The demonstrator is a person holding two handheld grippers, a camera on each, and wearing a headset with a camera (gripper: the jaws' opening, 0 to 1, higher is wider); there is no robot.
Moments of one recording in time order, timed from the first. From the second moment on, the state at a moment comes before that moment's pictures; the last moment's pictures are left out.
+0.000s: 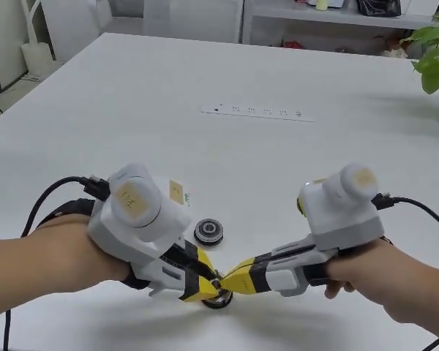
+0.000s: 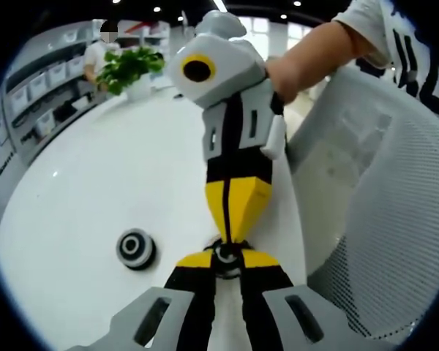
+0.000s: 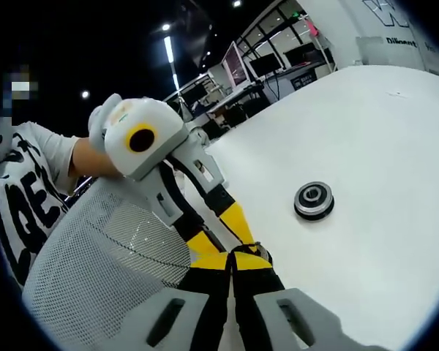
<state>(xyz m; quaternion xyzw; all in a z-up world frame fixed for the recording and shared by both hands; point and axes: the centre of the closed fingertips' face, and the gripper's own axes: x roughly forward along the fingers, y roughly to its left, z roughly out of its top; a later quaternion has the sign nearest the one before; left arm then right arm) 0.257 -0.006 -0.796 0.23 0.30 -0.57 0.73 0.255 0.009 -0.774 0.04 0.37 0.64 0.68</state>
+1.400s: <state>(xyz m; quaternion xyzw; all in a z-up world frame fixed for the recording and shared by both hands) 0.250 0.003 -0.794 0.23 0.29 -0.59 0.72 0.260 0.001 -0.787 0.02 0.38 0.63 0.68</state>
